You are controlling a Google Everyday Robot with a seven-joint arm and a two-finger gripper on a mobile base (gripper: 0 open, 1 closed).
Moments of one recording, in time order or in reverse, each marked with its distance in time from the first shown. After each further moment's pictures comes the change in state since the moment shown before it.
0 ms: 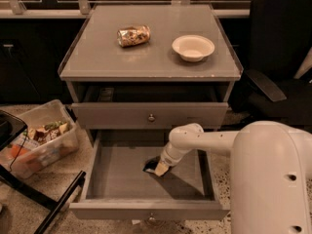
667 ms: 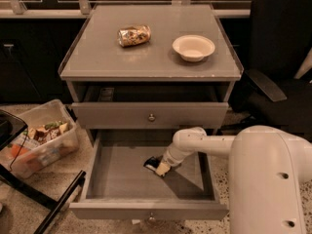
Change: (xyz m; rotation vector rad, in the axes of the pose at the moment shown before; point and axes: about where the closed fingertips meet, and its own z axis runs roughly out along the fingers) arm 0.019 -0.027 0.024 0.022 -0.029 0.049
